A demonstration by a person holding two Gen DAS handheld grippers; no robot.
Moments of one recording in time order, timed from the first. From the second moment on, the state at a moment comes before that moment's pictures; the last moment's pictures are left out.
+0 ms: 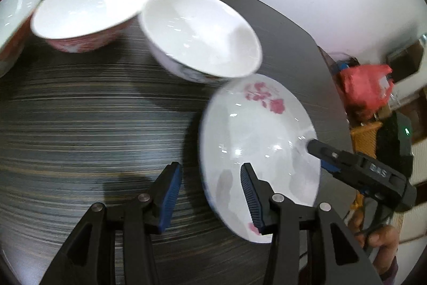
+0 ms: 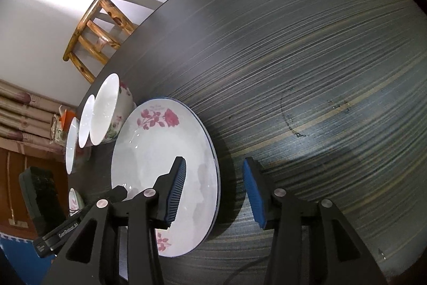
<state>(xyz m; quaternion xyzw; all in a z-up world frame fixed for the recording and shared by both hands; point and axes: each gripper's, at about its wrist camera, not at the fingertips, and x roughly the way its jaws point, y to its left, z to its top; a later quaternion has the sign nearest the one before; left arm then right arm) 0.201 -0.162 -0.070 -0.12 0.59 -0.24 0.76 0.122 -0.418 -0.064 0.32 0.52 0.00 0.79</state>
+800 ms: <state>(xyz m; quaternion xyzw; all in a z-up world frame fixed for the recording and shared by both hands) 0.156 -0.142 -0.044 -0.07 0.55 -0.22 0.80 0.078 -0.396 -0.071 0.35 0.52 0.04 0.78</state>
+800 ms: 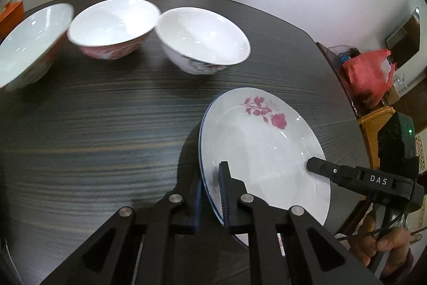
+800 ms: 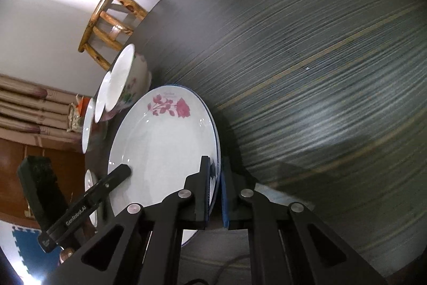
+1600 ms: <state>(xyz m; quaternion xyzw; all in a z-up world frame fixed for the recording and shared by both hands) 0.108 0.108 0.014 -0.14 0.49 -0.05 0.86 0.142 -0.160 -0.028 0.28 0.54 0.21 0.77</state>
